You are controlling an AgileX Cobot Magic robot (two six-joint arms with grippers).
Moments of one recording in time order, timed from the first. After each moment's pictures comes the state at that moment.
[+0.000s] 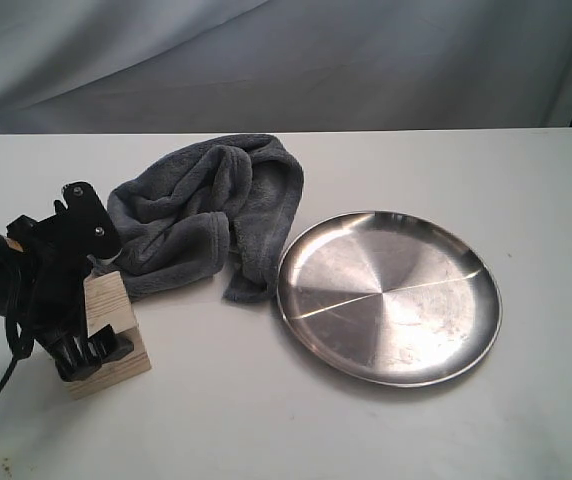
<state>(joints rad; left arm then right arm) -0.30 1.59 -0.71 -0.38 0.34 1.08 0.02 0.01 0.00 0.00 0.35 -0.05</state>
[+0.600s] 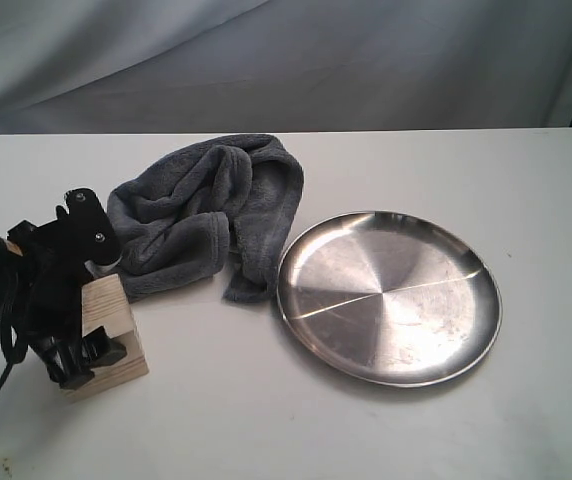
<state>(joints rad) -0.30 1.59 -0.72 -0.34 0.41 1.06 0.02 0.01 0.00 0.00 0.35 -0.05</state>
